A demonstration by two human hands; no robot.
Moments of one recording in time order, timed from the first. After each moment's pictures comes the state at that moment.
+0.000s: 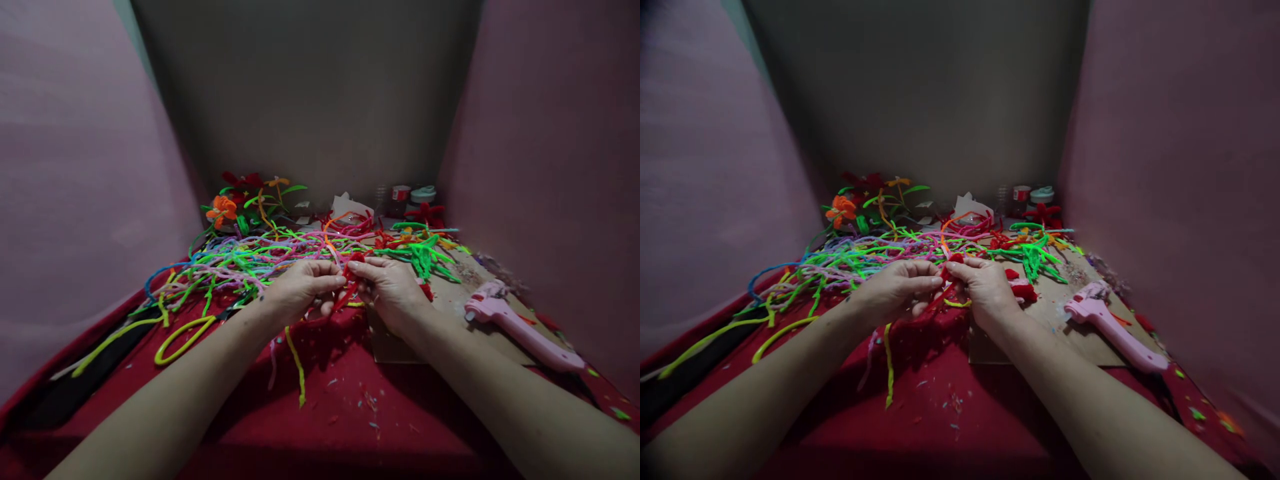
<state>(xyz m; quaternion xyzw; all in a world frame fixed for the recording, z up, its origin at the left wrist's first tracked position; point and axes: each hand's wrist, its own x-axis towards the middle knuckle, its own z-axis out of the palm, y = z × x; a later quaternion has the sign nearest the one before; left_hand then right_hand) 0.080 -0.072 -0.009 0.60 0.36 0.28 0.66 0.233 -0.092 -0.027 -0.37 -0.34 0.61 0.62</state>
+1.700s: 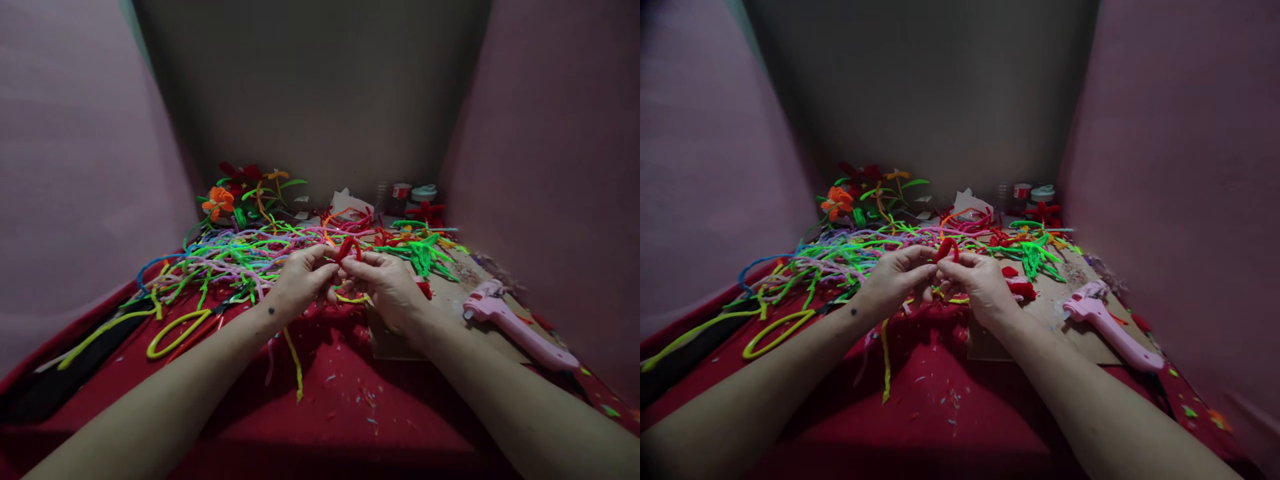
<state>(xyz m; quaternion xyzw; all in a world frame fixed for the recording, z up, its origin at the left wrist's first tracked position) 0.091 -0.081 -0.005 0.67 0.39 0.39 0.49 0.235 -0.095 -0.031 -0.31 -0.46 0.59 0.58</state>
